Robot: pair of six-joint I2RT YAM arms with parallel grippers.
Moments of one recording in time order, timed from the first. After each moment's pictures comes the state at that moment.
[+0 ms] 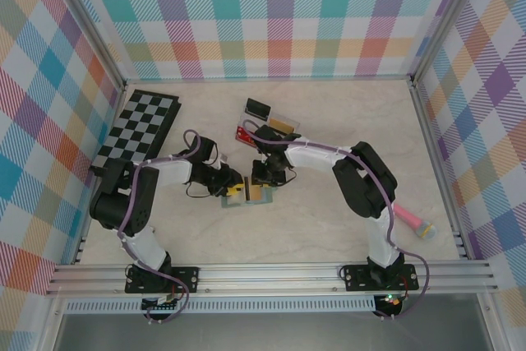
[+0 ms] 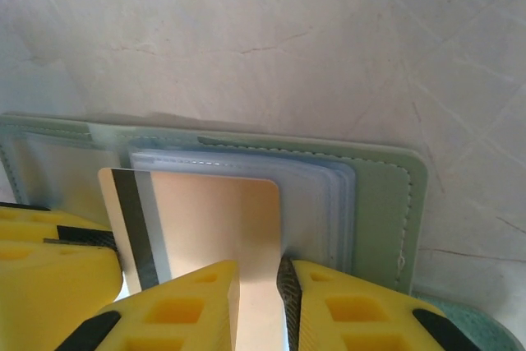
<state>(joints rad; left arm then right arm) -0.32 1.72 0.81 -0.26 0.70 -0.83 0.78 2.05 1.42 -0.64 -0.27 0.75</state>
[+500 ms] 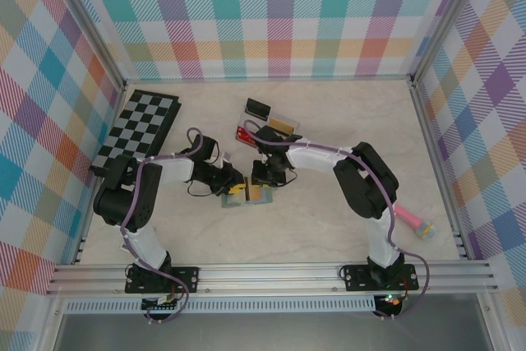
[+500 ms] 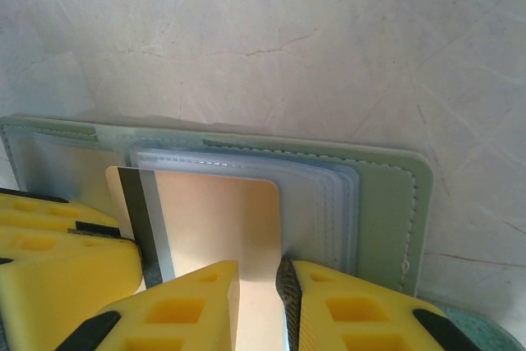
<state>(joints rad) -0.32 1.76 0.83 -0.24 0.74 -0.77 0.78 2.03 1.39 -0.60 -0.28 0.76</state>
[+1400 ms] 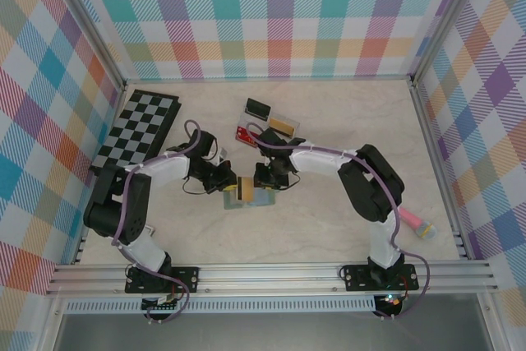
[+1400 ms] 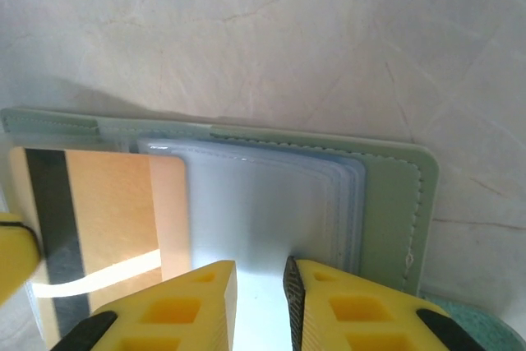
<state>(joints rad) -0.33 1.64 0.89 -0.48 0.55 -0.63 0.78 1.97 1.31 -0.56 -0.27 0.76</state>
